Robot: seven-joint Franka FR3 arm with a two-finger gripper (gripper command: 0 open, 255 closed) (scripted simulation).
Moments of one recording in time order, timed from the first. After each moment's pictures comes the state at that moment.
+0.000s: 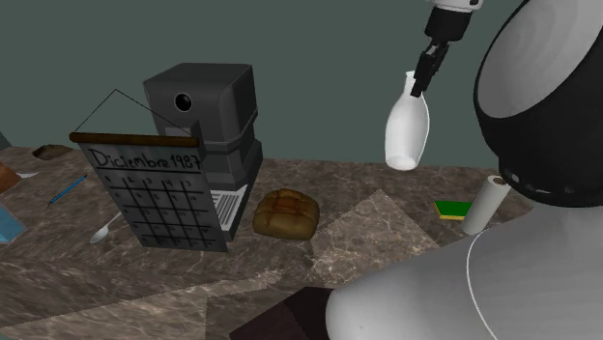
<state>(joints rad) -0.27 -0.41 -0.49 -1.85 -0.08 1.53 -1.10</state>
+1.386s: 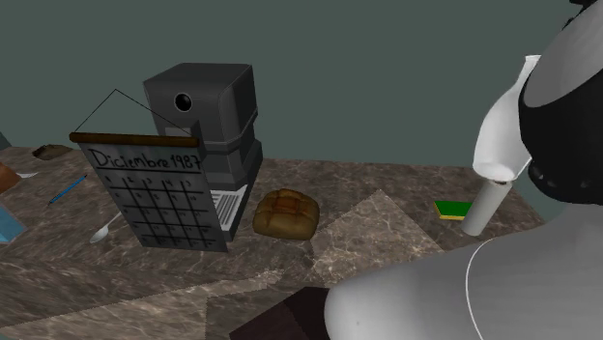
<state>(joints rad) -0.35 -0.46 -0.73 -1.61 -0.19 1.29 -1.45</state>
